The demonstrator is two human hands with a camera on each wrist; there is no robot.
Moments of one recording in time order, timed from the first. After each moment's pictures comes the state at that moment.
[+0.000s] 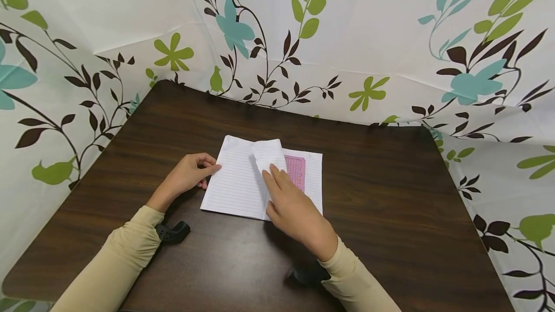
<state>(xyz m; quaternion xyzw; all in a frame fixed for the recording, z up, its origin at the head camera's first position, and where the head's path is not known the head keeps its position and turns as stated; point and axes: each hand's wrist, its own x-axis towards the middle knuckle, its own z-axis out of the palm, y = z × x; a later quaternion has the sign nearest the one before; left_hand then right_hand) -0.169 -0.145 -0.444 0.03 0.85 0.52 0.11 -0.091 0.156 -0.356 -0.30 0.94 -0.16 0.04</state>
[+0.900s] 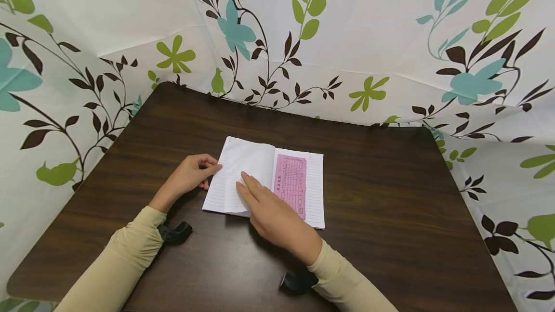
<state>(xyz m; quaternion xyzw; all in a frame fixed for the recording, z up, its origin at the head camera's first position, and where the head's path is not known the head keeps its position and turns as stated) -0.168 -0.146 -0.445 0.03 0.85 0.52 0.10 -0.088 0.128 -0.385 -0.44 0.88 -0.15 -0.02</state>
